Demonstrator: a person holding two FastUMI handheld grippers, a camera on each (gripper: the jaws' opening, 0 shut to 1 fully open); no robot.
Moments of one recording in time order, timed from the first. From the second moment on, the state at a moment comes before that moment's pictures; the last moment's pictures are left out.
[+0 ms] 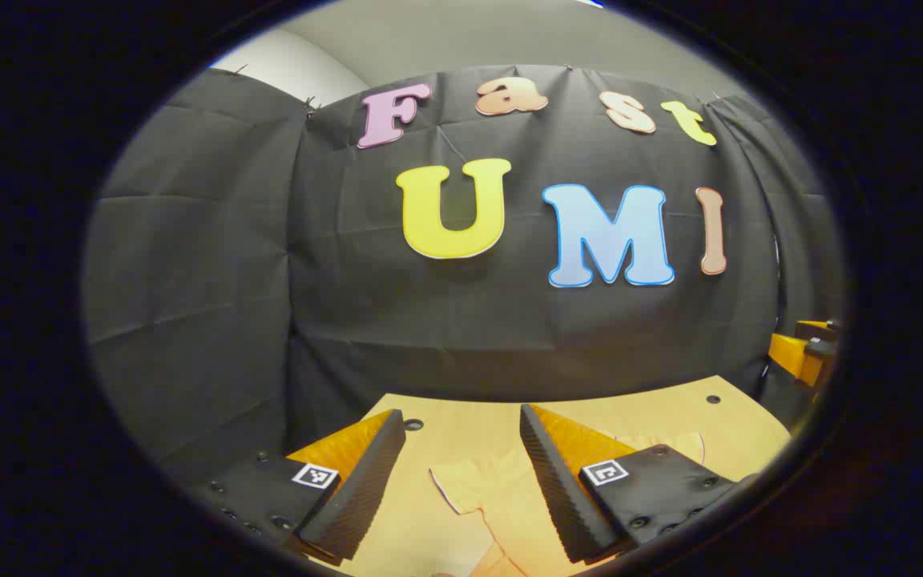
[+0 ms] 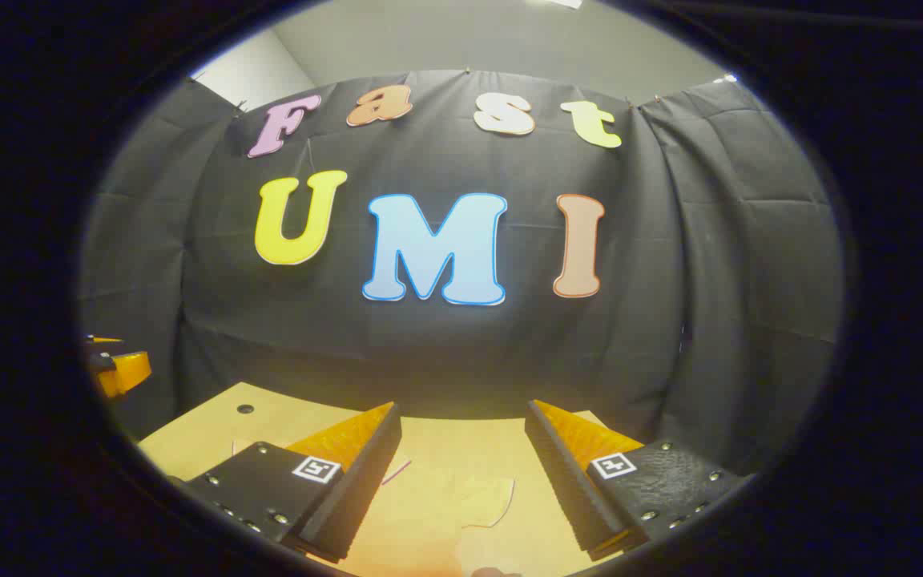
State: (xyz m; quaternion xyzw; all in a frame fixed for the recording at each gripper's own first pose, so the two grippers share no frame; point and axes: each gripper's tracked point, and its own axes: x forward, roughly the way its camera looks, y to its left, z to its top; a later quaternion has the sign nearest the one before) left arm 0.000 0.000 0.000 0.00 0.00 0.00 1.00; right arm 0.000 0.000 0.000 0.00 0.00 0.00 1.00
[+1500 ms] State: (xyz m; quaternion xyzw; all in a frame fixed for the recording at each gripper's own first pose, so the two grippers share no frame) left arm 0.021 -0.020 -0.007 0.01 0.01 -0.01 1.00; right arm 0.053 -0.029 -0.107 0.03 0.16 -0.03 0.99
